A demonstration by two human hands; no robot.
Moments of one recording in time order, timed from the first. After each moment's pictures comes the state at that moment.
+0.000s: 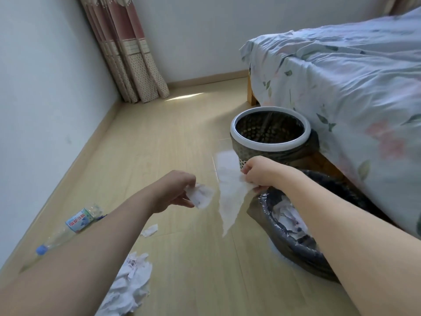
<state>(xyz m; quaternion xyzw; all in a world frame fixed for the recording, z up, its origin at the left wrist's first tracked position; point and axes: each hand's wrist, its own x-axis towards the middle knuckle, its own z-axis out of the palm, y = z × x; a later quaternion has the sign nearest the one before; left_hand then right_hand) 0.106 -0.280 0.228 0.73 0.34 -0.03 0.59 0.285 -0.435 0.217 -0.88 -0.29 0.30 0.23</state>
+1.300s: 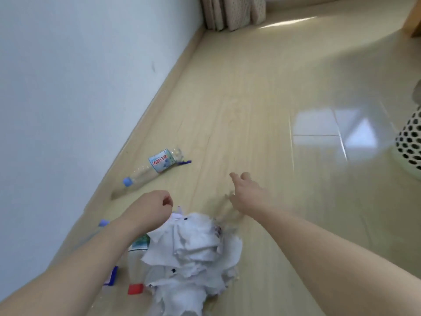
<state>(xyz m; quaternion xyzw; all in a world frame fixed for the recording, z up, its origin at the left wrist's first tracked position) -0.125 -0.089 0.069 0.80 0.55 -0.09 0.22 0.100 -0.167 -0.019 -0.80 -0.53 0.27 0.09</state>
